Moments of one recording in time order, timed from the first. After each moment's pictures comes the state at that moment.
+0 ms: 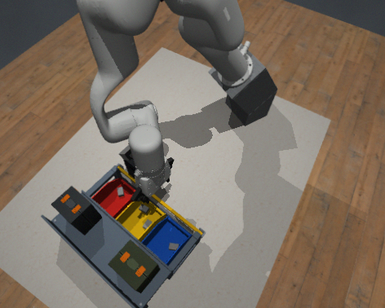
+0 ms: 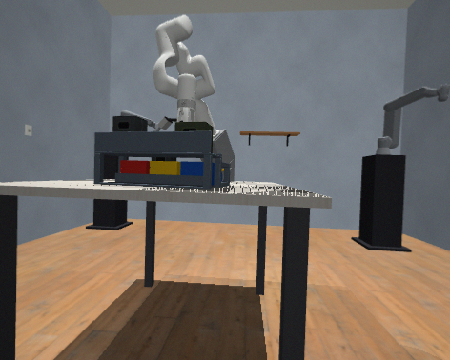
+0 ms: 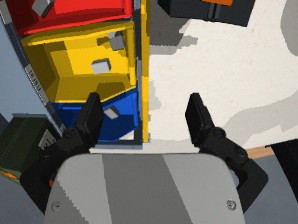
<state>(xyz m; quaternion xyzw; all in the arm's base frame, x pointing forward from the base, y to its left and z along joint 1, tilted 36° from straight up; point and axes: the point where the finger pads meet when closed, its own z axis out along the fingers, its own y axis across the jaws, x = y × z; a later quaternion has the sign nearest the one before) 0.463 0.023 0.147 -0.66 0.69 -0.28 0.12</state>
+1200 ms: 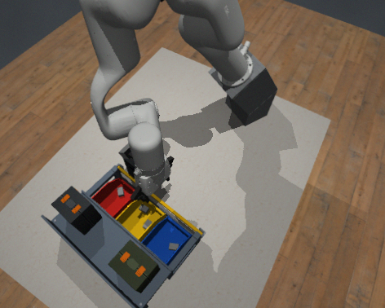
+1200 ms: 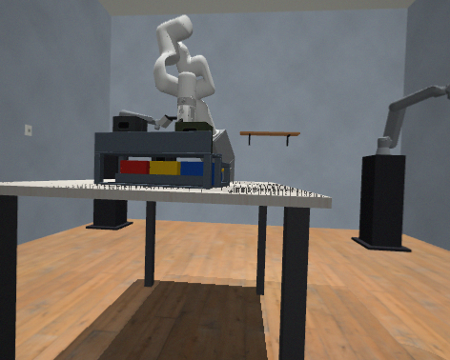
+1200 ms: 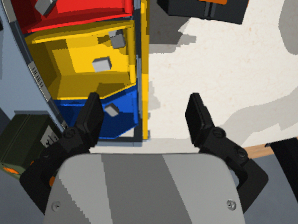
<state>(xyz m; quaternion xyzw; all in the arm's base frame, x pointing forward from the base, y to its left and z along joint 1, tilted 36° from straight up) 0.459 0.025 0.153 -0.66 0.69 -0.28 0.12</state>
